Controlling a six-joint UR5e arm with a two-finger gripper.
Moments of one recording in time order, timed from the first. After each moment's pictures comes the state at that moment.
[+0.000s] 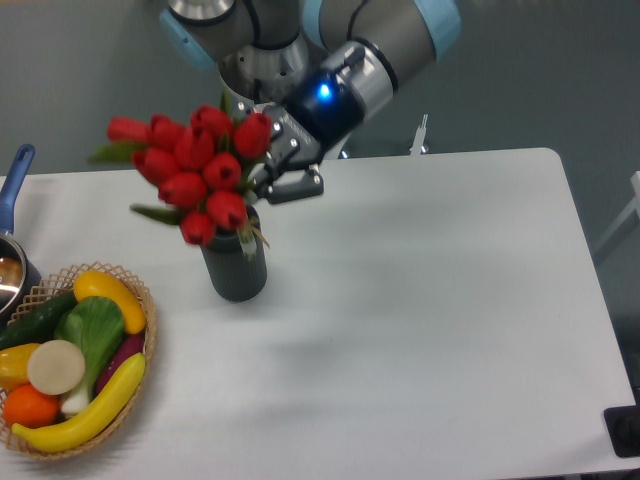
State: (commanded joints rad) arm 2.71 -1.47 -2.01 -0.78 0.16 1.02
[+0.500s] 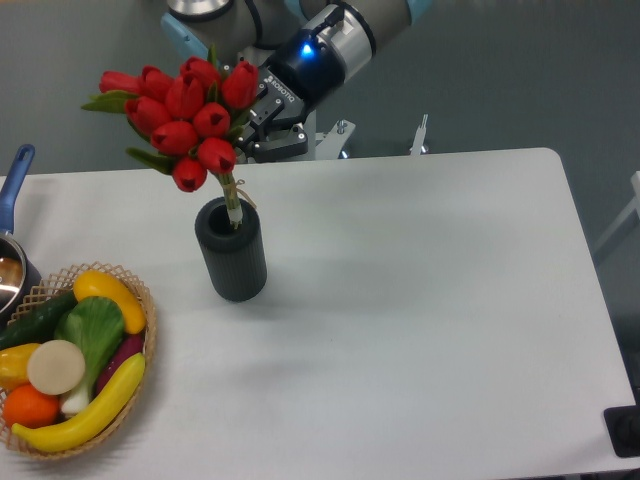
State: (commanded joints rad) arm 2.71 -1.43 -2.14 -0.78 0.16 1.06
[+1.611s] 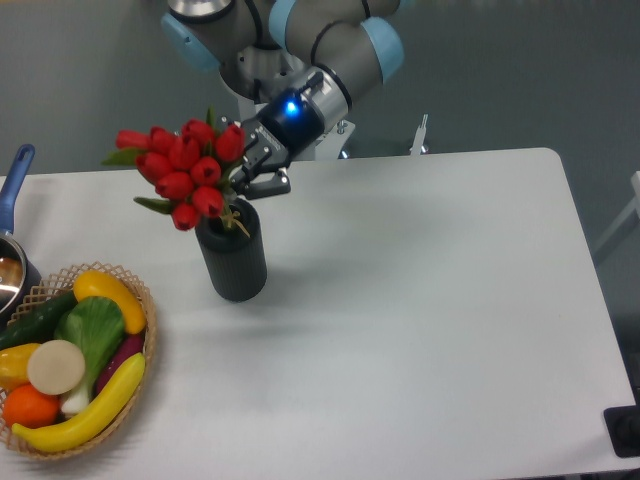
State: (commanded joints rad) arm 2.71 -1.56 -2.31 -0.78 0.17 1.40
